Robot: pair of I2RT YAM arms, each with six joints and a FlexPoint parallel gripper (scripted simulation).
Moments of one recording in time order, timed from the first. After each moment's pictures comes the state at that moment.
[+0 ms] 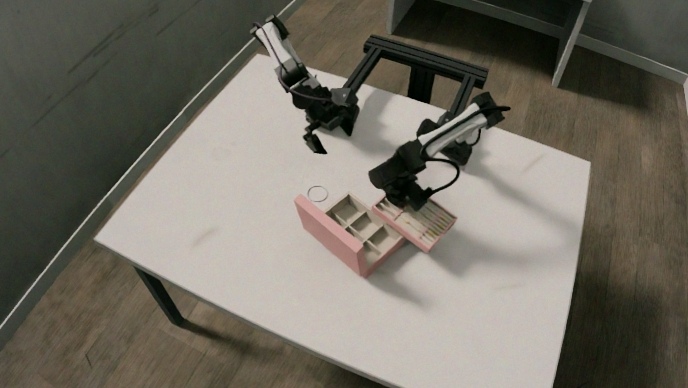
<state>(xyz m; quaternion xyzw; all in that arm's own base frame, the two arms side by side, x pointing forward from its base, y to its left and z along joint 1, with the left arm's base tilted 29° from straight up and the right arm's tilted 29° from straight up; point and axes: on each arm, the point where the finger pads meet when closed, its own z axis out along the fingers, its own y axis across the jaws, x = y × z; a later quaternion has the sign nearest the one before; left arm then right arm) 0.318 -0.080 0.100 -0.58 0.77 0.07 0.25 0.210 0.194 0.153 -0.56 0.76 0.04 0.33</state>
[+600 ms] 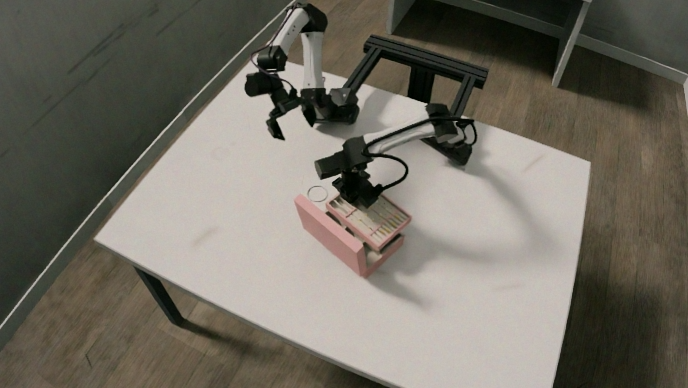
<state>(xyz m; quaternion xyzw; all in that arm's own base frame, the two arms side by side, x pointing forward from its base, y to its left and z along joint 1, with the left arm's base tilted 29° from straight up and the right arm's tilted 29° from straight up) 0.375 -0.197 0.060 -0.56 0.78 0.09 0.27 0.211 0.082 0.210 -0.51 0.74 0.02 0.45</state>
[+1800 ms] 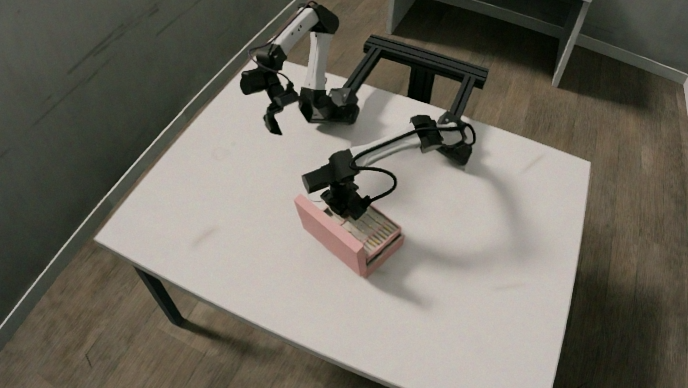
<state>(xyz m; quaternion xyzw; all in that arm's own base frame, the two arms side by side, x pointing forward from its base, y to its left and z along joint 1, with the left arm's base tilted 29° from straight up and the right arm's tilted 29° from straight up) 0.419 -0.205 0.047 -0.56 0.77 0.10 0.28 0.198 0.070 0.217 -0.51 0.71 0.03 0.47</state>
